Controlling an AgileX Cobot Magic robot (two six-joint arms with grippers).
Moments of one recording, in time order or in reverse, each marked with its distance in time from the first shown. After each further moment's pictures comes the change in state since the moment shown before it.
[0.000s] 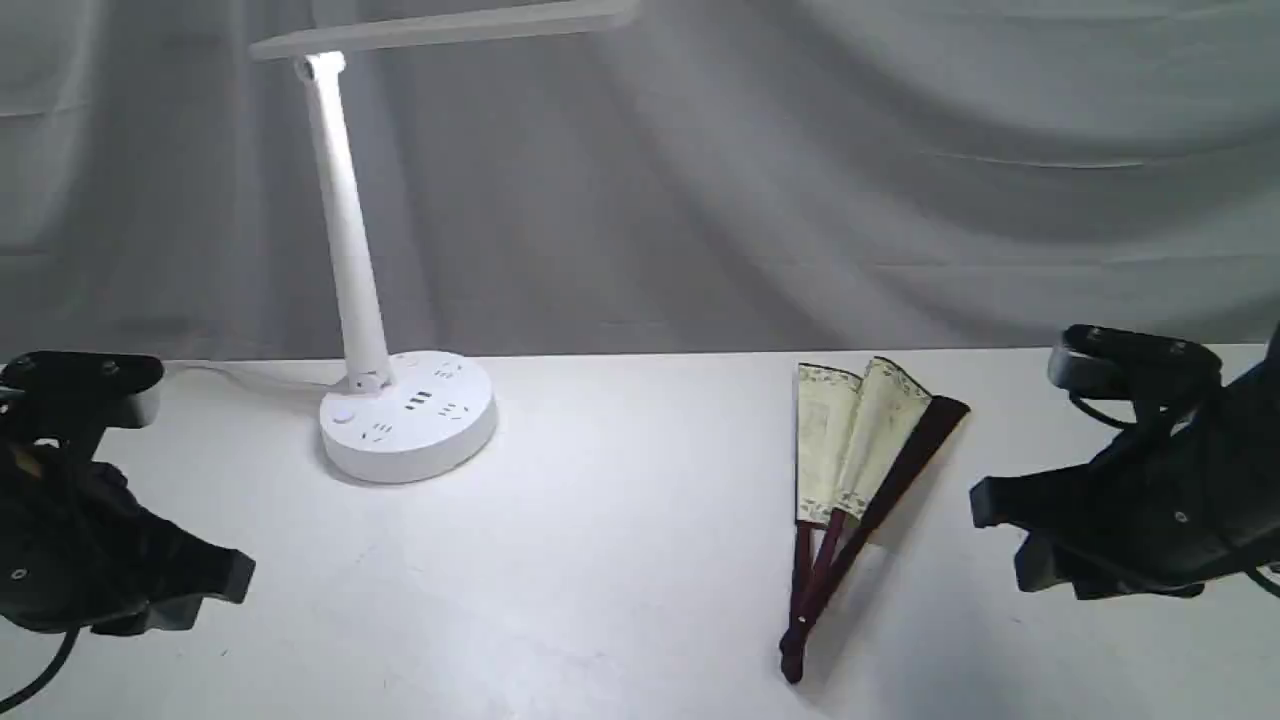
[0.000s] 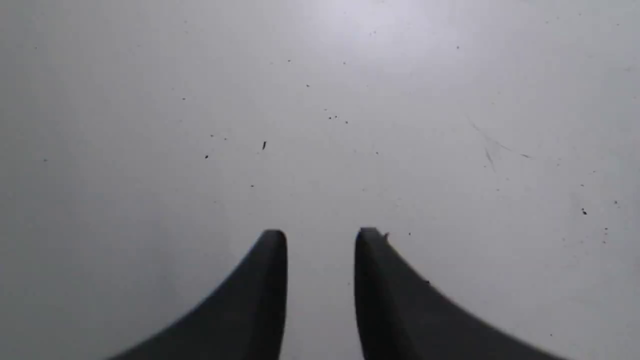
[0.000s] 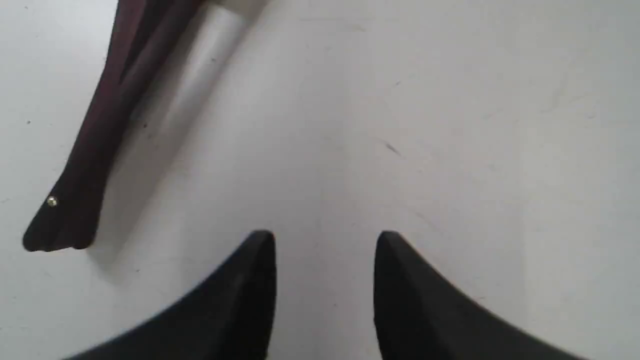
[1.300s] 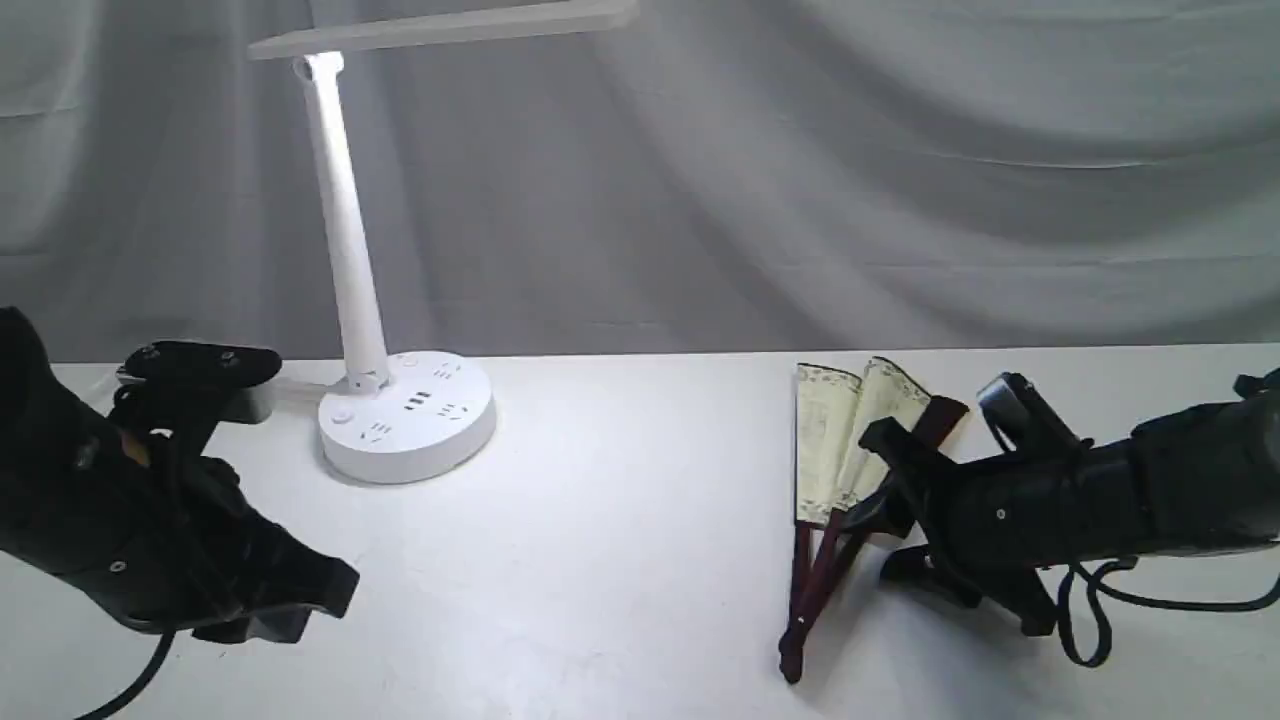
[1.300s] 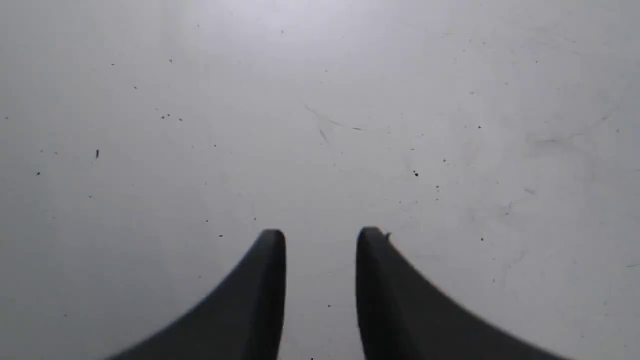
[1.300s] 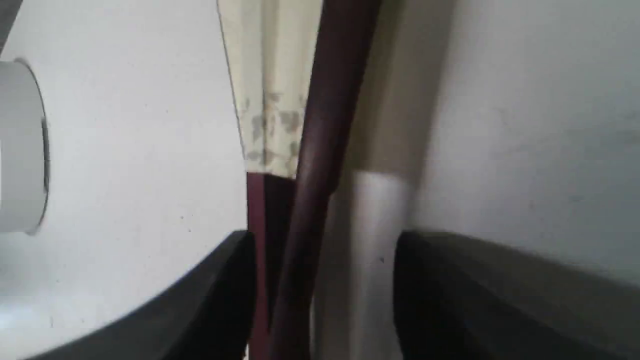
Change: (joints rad) left arm -0.160 0.000 -0.064 -0.056 0.111 0.000; right arm 0.000 0.400 -0.132 1.217 -0.044 -0.654
